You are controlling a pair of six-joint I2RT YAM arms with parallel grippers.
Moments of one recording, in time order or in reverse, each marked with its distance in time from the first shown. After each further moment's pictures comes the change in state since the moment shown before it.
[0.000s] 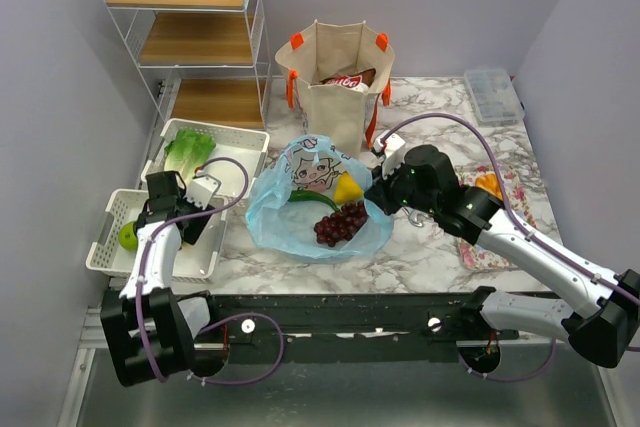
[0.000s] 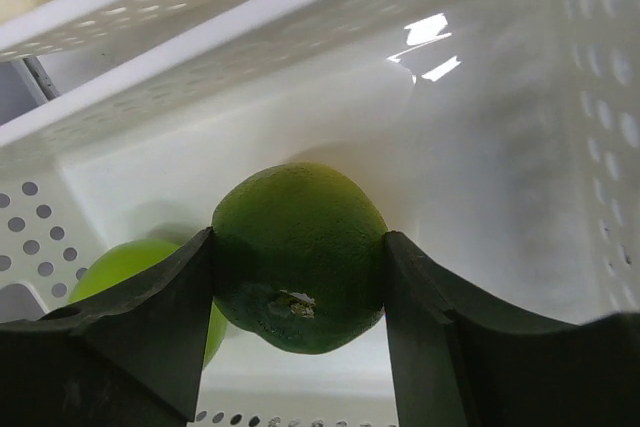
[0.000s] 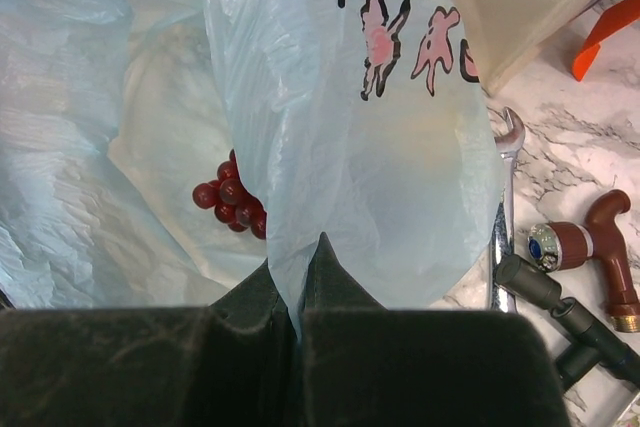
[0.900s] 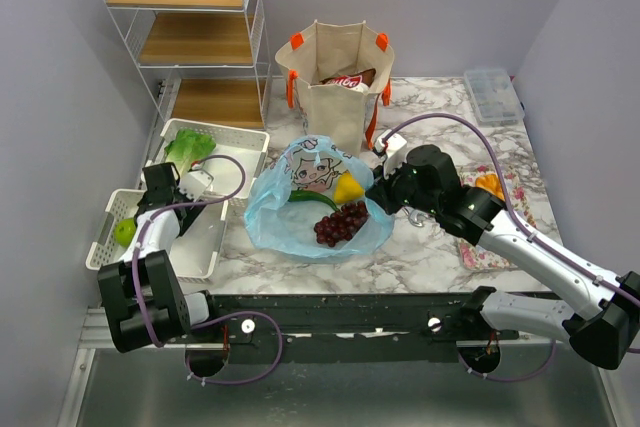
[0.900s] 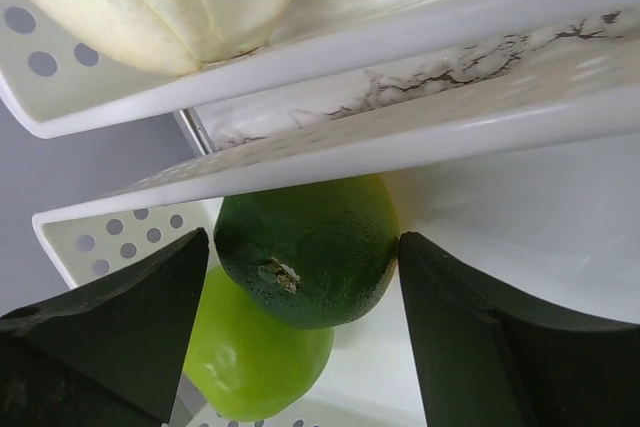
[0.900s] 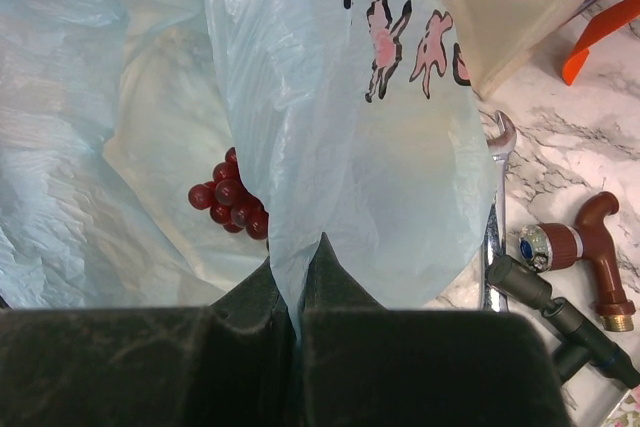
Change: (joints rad) left arm 0.035 0.219 0.014 0.278 -0.187 0.179; right arm -0.006 -0.011 0.000 -0.003 0.003 -0.014
